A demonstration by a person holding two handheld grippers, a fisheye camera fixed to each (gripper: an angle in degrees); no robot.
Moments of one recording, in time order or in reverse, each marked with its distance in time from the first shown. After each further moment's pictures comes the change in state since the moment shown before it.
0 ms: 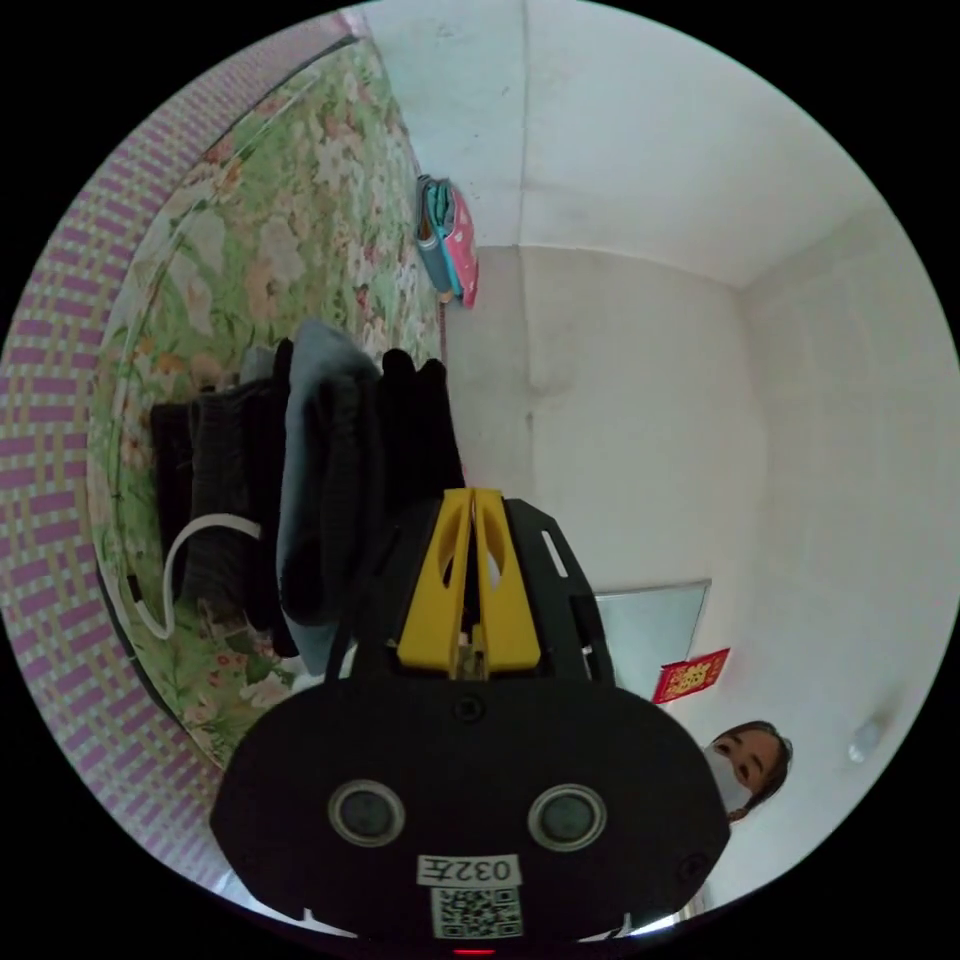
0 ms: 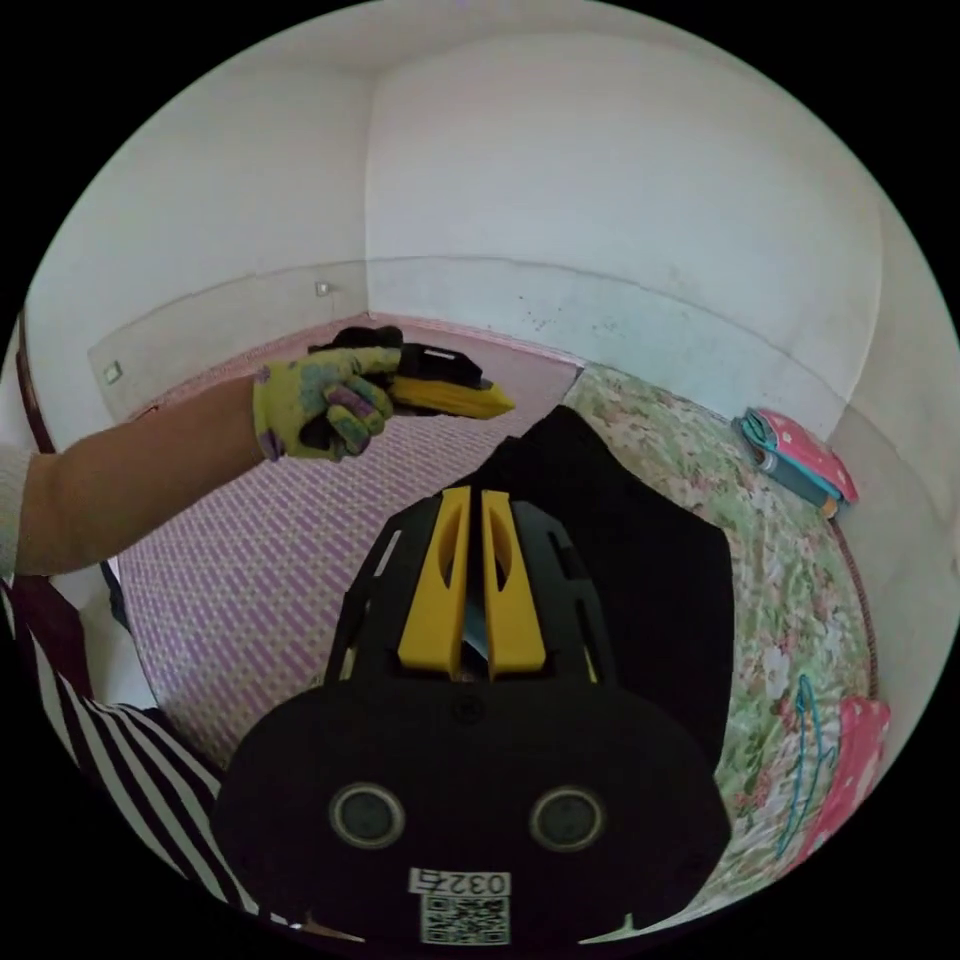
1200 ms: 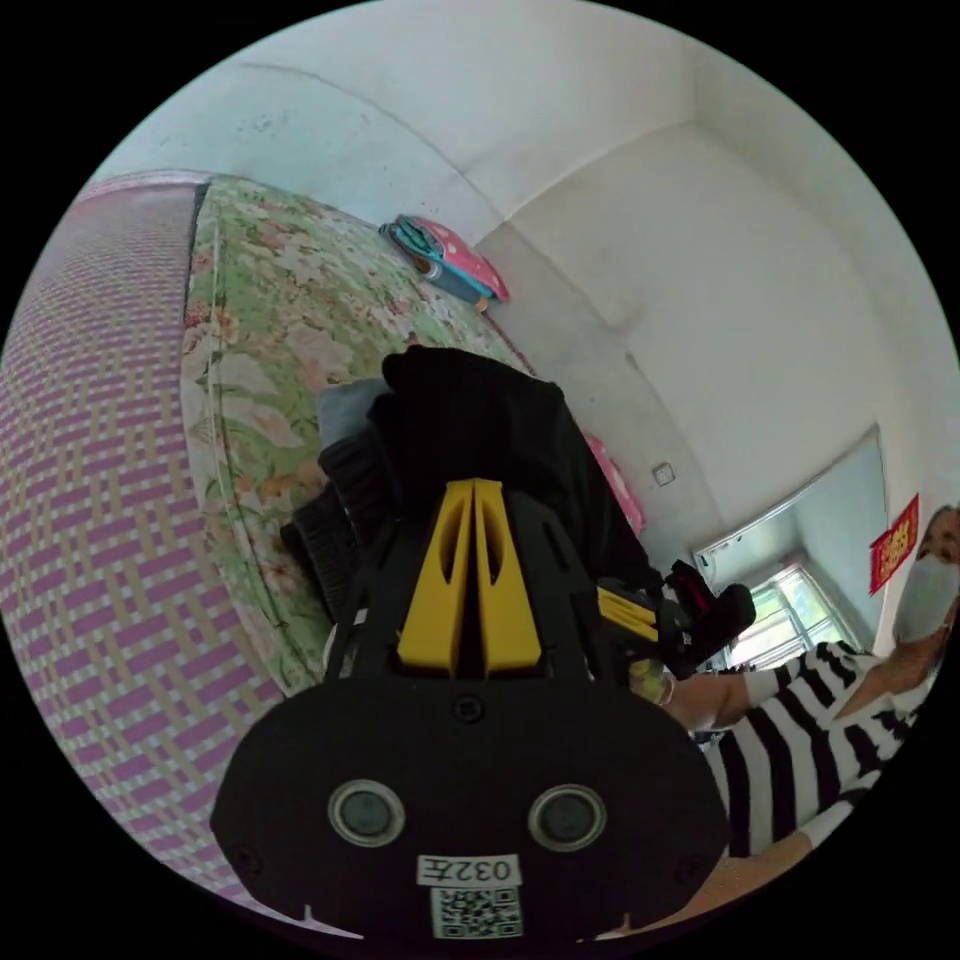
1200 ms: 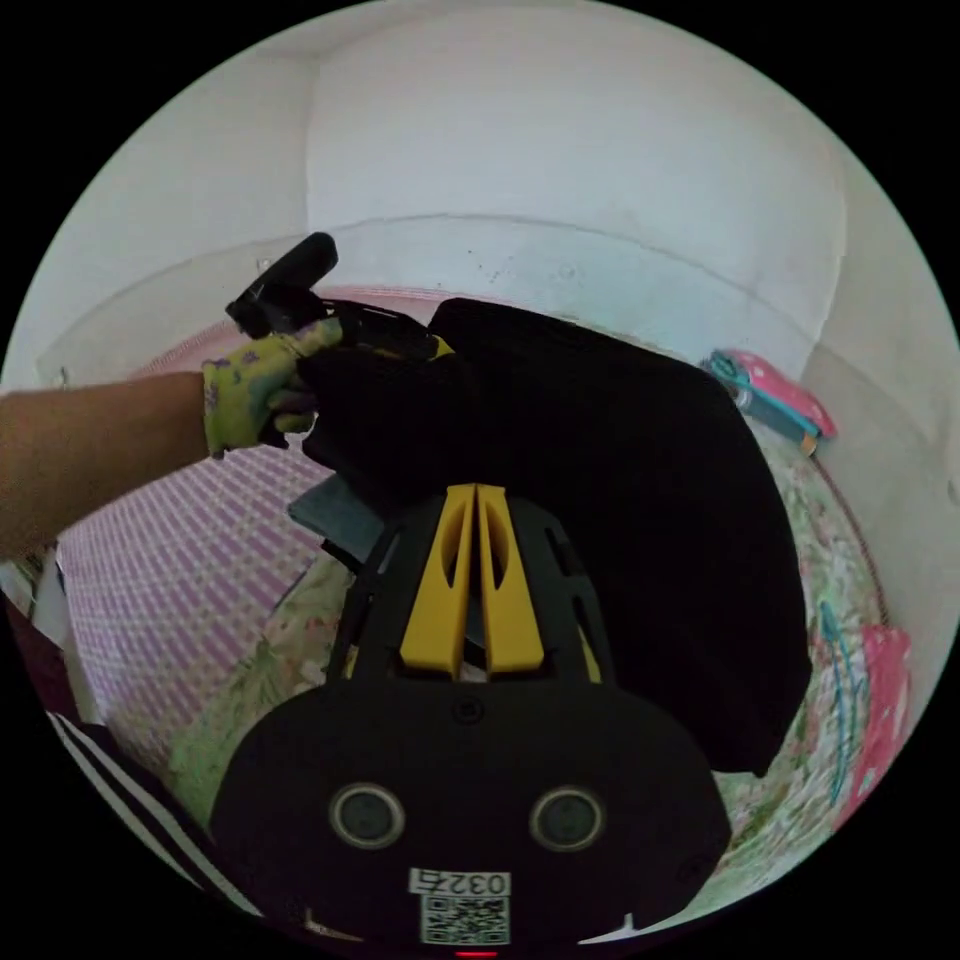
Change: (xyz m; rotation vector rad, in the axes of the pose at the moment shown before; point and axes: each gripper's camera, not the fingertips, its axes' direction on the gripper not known) left arm -0.247 -0.067 0.022 0.010 -0.466 0.469; right arm -0.029 0.140 0.079 -0.067 0.115 0.101
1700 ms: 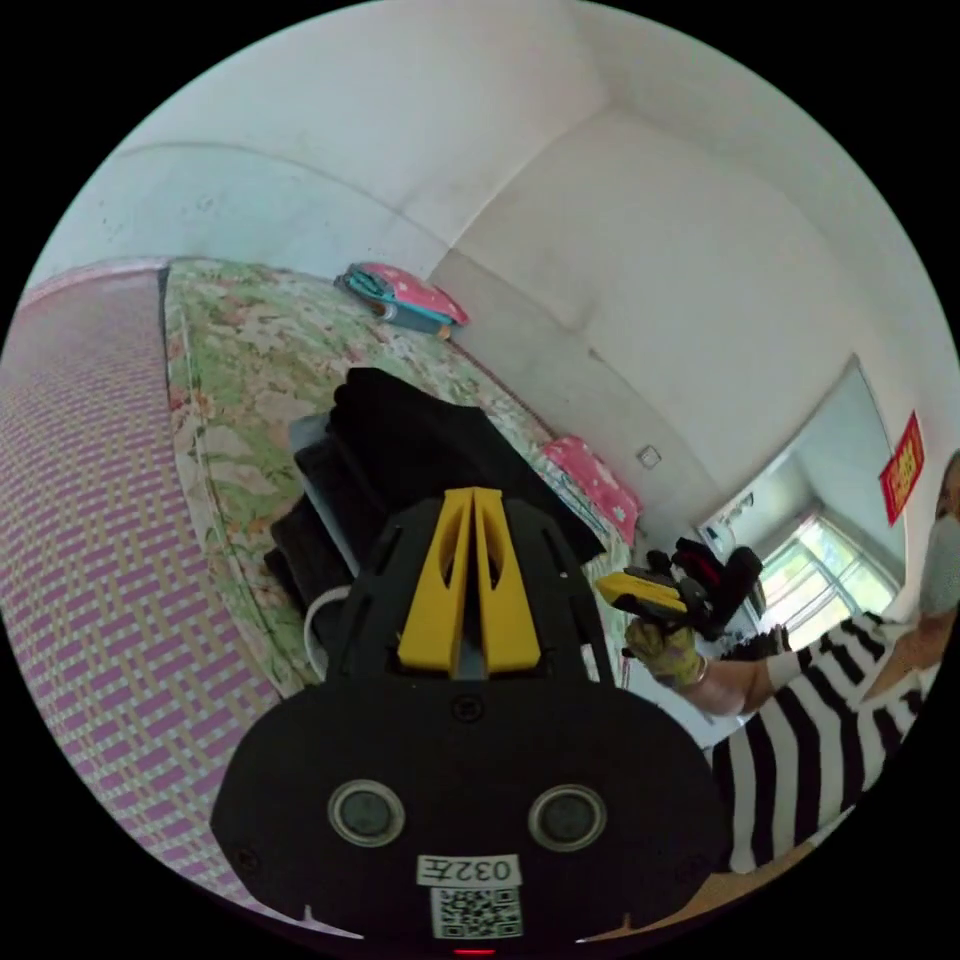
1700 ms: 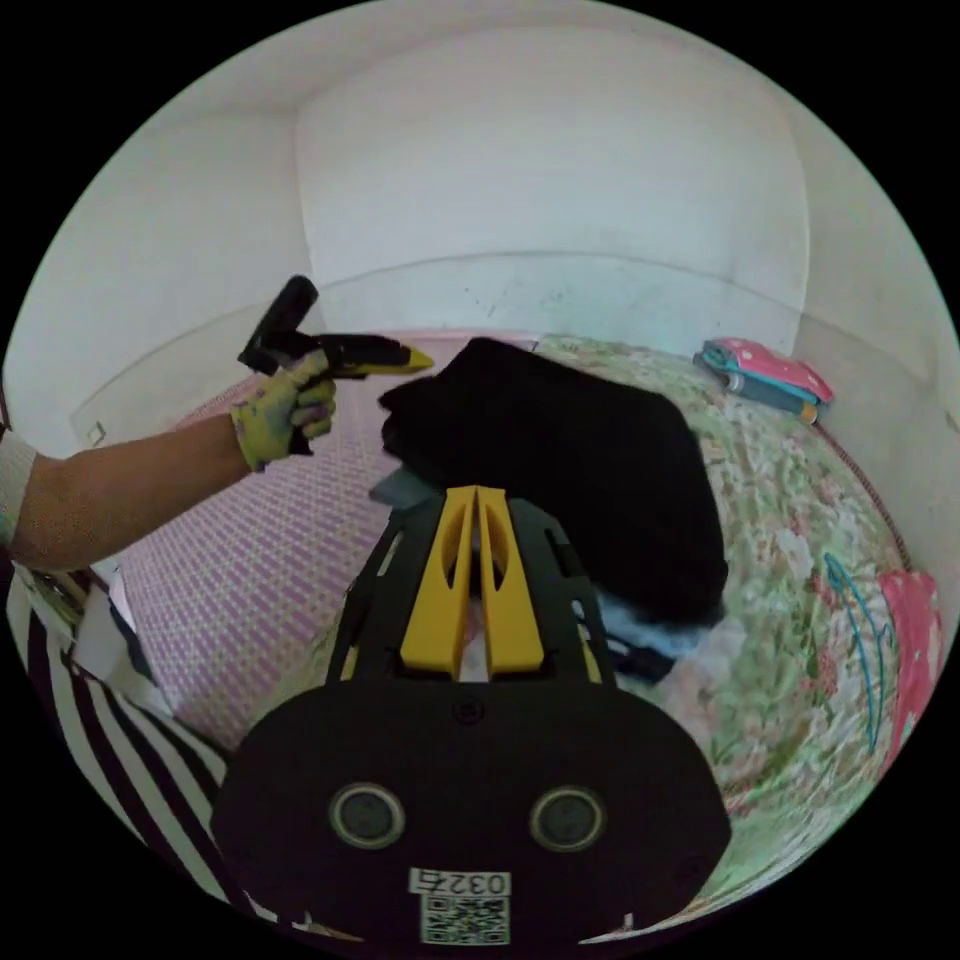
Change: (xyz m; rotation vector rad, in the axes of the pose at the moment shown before) left arm -0.056 -0.014 0.021 0.054 -0.057 0.207; right arm 0.022 0.033 -0.096 0.064 -0.114 0.119
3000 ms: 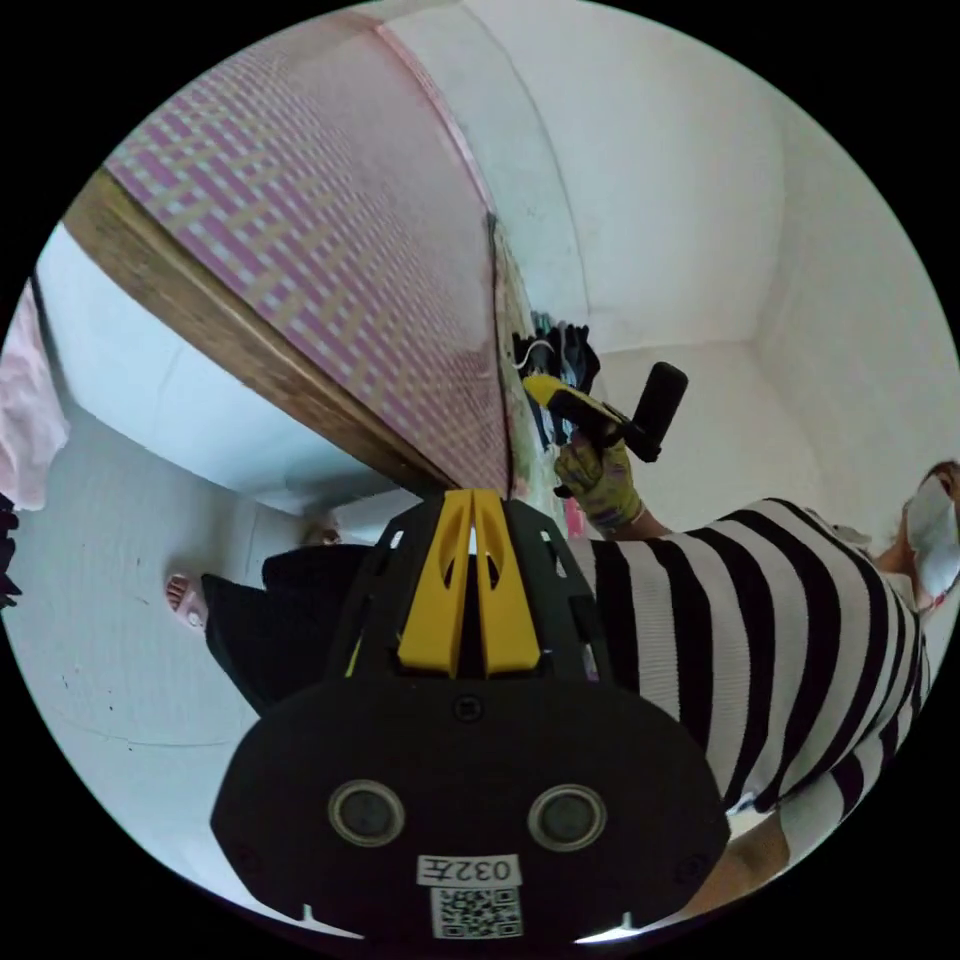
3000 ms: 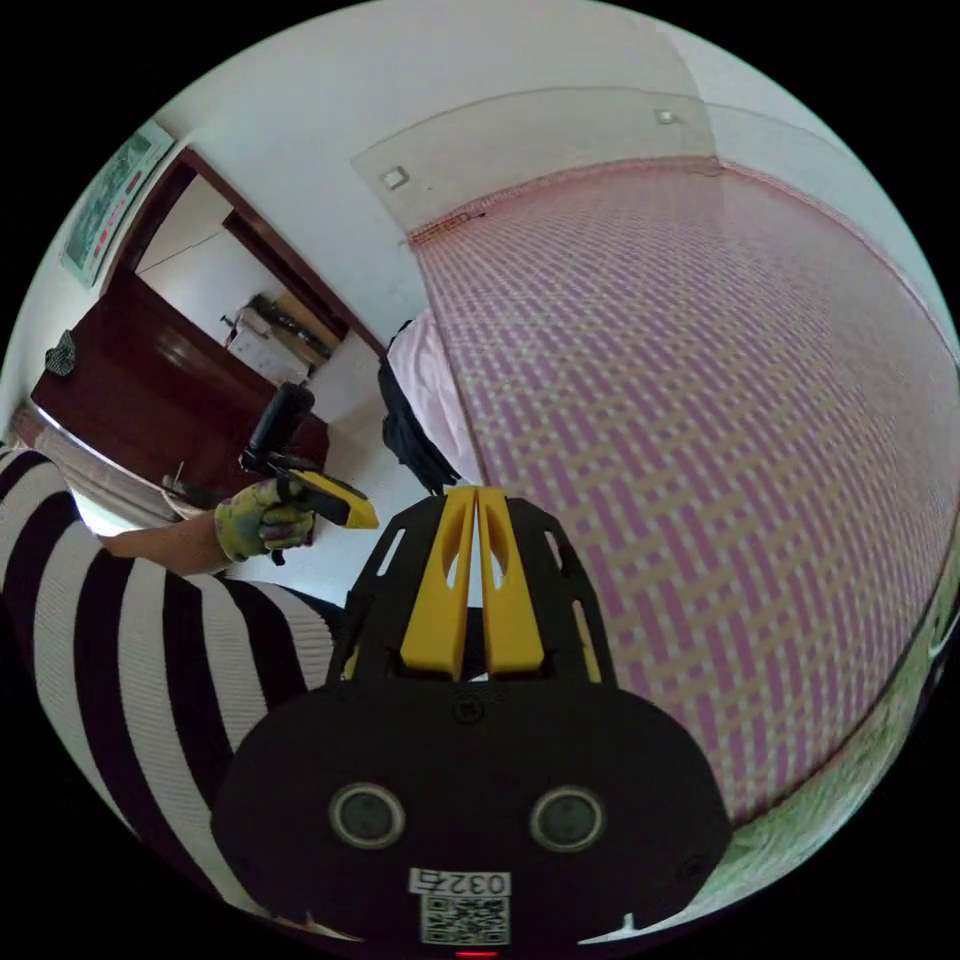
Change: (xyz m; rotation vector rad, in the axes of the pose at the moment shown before) left arm -0.354 0.640 -0.177 0.304 0.036 -0.759; right arm -0.543 -0.006 0.119 -0.589 -0.767 -0.515
